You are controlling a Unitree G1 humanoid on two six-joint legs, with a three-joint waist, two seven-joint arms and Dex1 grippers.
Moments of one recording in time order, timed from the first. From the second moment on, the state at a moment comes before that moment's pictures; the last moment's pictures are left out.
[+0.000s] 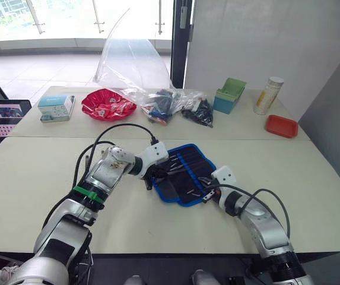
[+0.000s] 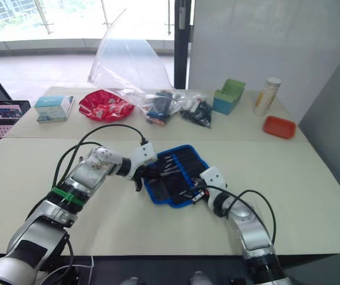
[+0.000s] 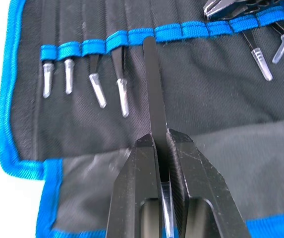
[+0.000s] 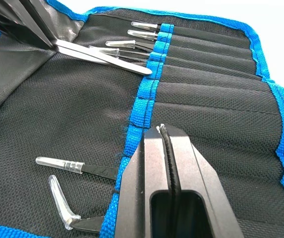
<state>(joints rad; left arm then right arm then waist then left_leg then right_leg) -0.87 0.47 -0.40 0.37 -0.01 0.52 -1.04 -0.26 -0.32 0.10 -0.03 0.12 0.33 0.50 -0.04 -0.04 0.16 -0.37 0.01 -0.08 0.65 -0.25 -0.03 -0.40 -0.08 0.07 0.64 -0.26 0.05</state>
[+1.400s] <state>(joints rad) -1.10 0.16 -0.37 0.90 0.10 0.26 -0.93 -0.26 -0.32 0.10 -0.03 0.12 0.34 0.49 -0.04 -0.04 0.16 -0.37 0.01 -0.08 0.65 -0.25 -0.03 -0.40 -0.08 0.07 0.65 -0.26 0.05</state>
